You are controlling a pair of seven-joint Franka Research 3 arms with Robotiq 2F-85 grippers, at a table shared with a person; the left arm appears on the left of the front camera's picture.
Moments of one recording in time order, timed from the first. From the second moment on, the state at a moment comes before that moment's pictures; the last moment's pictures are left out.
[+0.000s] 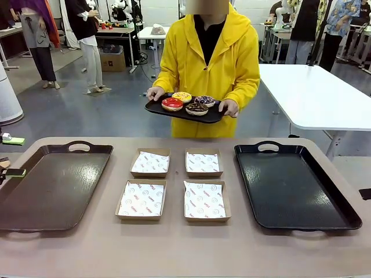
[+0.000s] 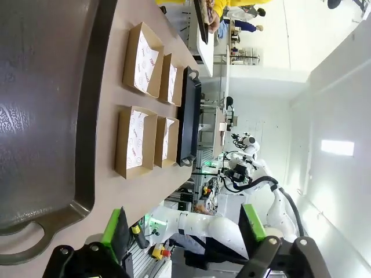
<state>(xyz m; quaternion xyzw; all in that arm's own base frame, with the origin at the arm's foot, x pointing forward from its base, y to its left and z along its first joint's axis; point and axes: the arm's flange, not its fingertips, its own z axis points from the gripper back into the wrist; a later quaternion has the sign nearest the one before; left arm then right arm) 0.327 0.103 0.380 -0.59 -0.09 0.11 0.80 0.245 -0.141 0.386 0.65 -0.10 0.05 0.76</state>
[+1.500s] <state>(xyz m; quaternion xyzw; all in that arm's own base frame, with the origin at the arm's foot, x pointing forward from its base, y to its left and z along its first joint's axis) 0.327 0.103 0.380 -0.59 -0.09 0.11 0.80 0.245 -0.144 0.377 0.65 -0.09 0.04 0.75</state>
